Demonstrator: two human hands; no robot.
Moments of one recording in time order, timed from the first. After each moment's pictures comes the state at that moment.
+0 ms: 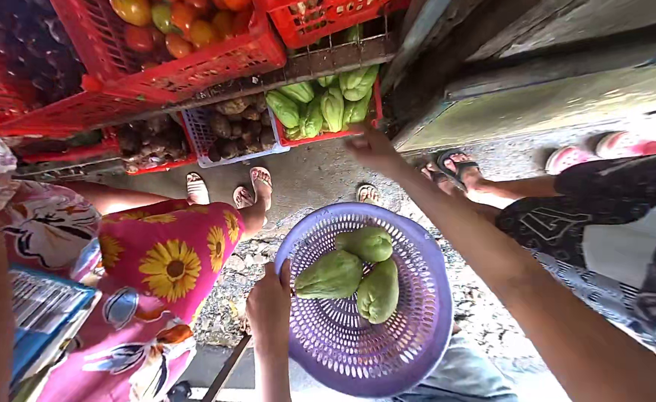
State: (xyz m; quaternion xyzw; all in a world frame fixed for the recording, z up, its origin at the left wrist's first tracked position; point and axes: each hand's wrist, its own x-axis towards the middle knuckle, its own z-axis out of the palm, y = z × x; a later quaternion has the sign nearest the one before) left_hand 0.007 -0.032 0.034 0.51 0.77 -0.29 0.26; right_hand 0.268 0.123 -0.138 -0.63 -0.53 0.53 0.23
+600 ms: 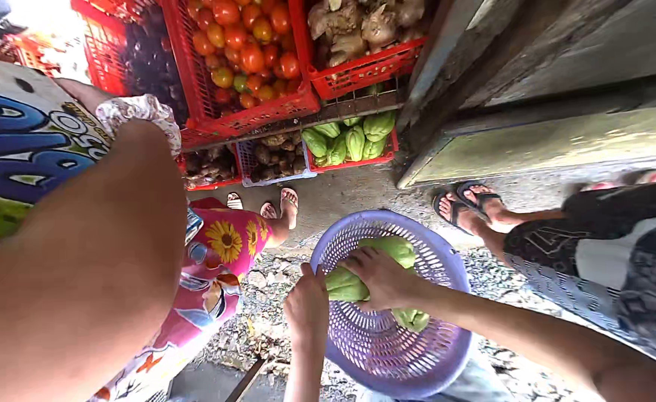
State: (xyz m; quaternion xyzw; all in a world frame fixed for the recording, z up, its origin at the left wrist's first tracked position) left_hand 0.060 -0.036 0.097 0.51 0.78 -0.26 0.25; right_hand 0.215 -0.045 -0.012 -0.39 -0.79 0.47 0.00
